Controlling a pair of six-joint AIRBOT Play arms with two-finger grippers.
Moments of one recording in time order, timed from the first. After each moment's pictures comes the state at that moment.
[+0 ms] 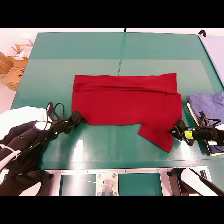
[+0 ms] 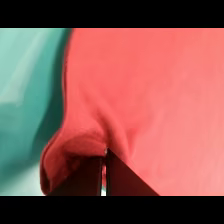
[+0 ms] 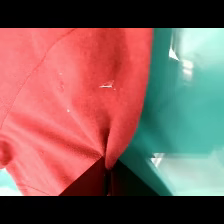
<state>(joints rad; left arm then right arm) -0.30 -1.10 0.36 0.30 -0.32 -1.38 -0.64 -1.05 0.40 -1.02 1.06 1.43</state>
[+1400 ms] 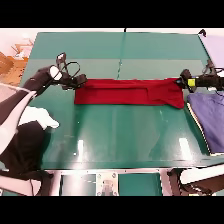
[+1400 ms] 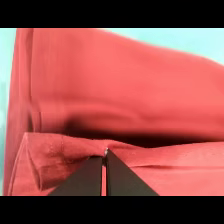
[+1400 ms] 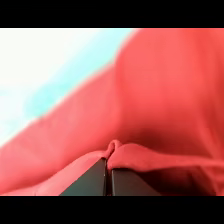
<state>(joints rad) -0.22 -1.63 1.32 1.22 -0.69 -1.79 -0.40 -1.68 1.37 -0.80 0.95 1.45</state>
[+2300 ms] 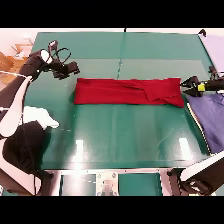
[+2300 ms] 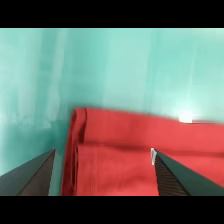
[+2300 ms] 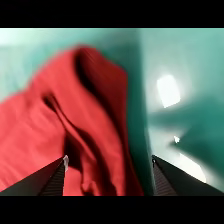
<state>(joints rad) -0.09 -1.80 1.66 1.23 -0.89 -1.71 -0.59 -2.01 1.71 -0.82 1.31 1.27</state>
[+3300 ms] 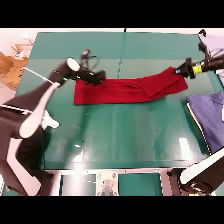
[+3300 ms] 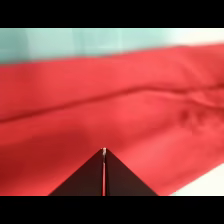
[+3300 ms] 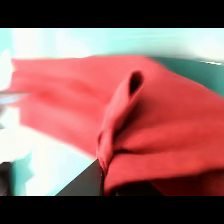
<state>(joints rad) -0.37 -1.91 1.67 0.89 -0.78 -1.54 -0.39 -1.94 1.99 -0.70 1.62 1.33</state>
